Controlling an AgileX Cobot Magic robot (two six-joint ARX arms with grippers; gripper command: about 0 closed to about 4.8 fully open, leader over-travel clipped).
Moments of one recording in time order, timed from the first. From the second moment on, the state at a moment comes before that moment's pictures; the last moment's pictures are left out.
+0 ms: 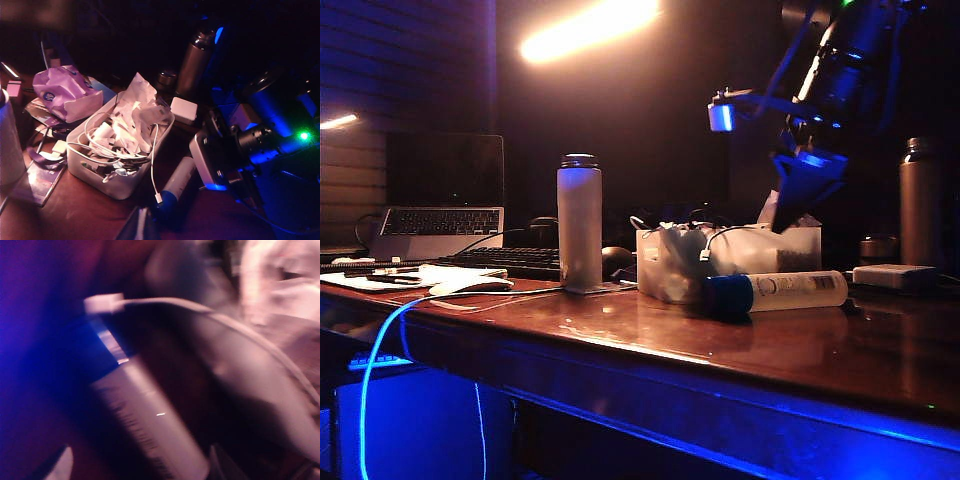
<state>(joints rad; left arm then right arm) -0.29 1.28 1.35 -0.38 0.58 -0.04 0.32 1.69 1.39 -0.70 -0.13 -0.95</state>
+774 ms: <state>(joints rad) -0.29 1.28 1.35 -0.38 0.58 -0.04 0.33 1.86 1.39 -0.65 -0.17 -1.06</state>
